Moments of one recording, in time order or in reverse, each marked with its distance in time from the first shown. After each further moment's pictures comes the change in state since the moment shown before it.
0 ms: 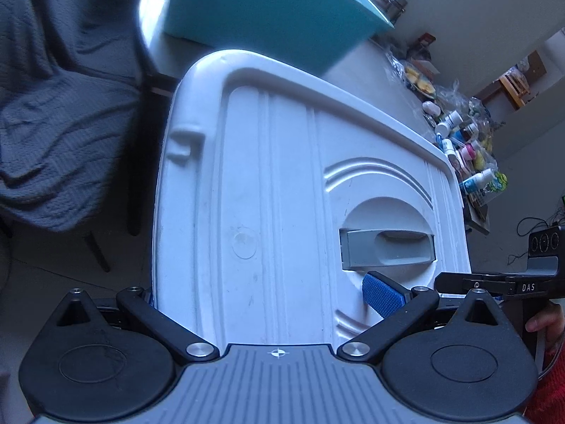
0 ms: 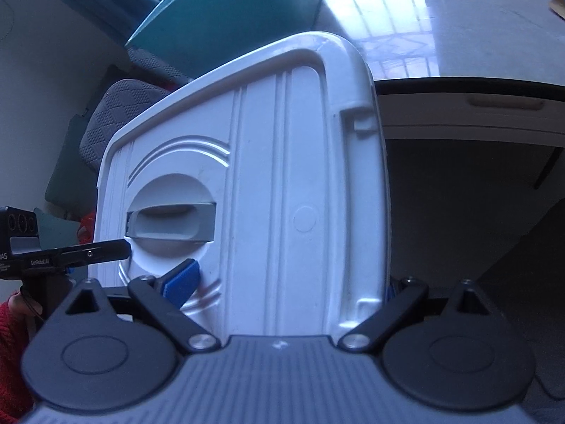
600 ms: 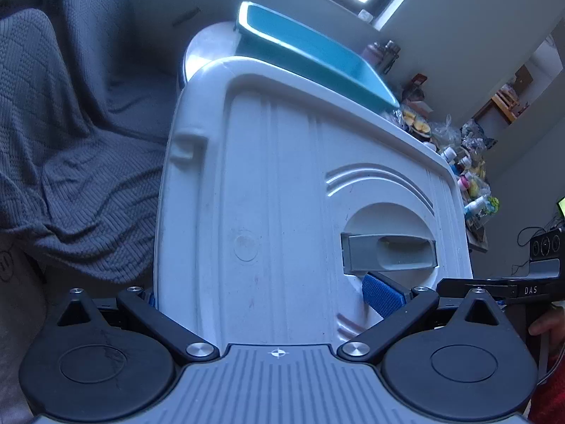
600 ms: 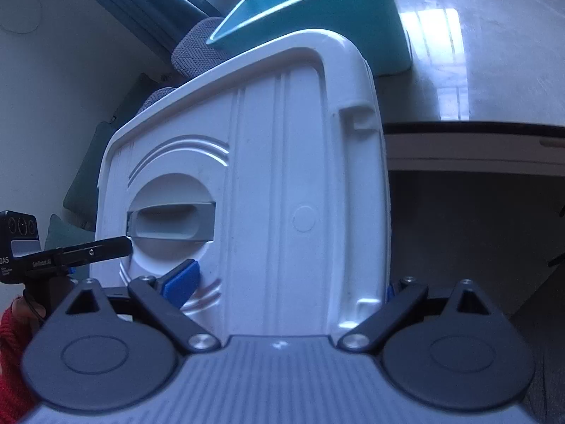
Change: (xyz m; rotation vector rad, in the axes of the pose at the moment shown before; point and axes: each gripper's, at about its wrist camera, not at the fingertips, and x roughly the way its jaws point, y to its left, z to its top) left arm -0.123 0.062 0.037 0.072 -0.133 0.023; right arm 0.003 0.104 0.002 -0.056 -0.092 0.030
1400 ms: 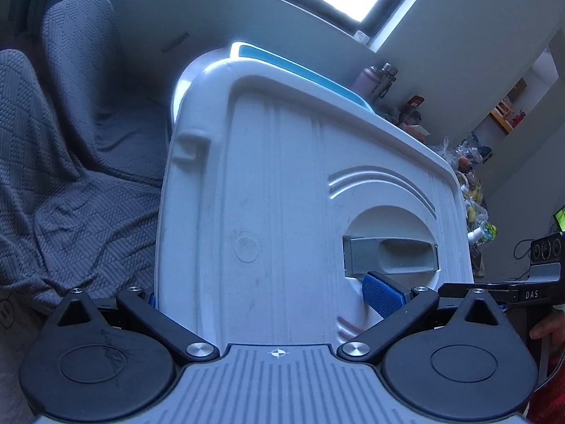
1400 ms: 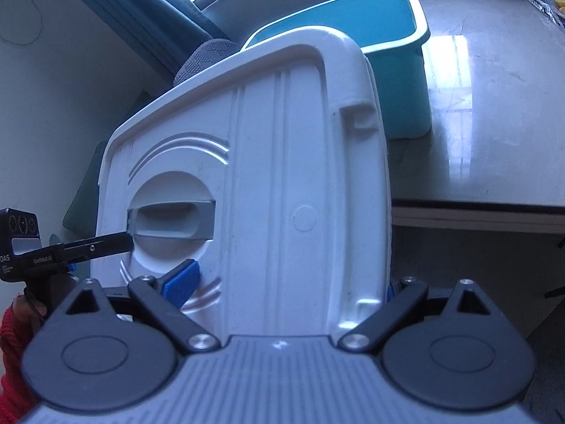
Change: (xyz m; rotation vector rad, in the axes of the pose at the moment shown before) left arm 0.023 -0.013 0.102 0.023 -0.024 -0.016; right arm 0.052 0.015 0.122 -0.011 -0.034 -0.013
